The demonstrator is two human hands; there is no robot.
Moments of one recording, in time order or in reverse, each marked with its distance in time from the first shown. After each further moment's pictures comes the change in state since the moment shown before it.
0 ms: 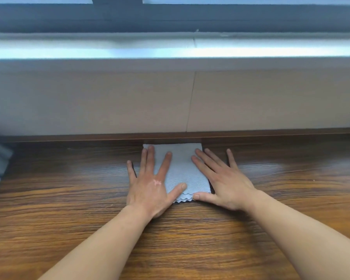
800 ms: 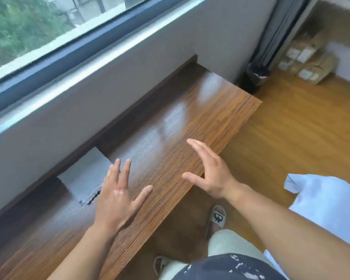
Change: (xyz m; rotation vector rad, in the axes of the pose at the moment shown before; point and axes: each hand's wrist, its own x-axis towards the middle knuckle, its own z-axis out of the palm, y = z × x) left_hand -0.173 0.130 -0.112 -0.147 -0.022 0.564; right_hand -0.360 -0.097 -0.040 0.795 0.745 0.673
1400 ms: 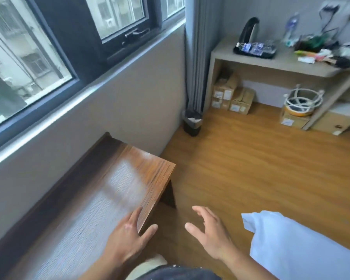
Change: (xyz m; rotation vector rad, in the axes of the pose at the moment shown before) left_hand 0.163 0.316 0.121 0.129 -0.317 0.171; right_hand -0.090 0.225 -0.202 0.146 0.212 0.558
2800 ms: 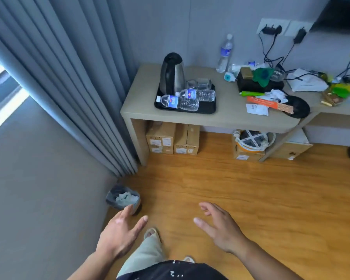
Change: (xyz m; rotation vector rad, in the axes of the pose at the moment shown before) left_hand 0.777 0.524 -0.128 -0.035 -0.175 0.210; right_hand 0.629 0.163 -0.574 0.040 0.115 0.301
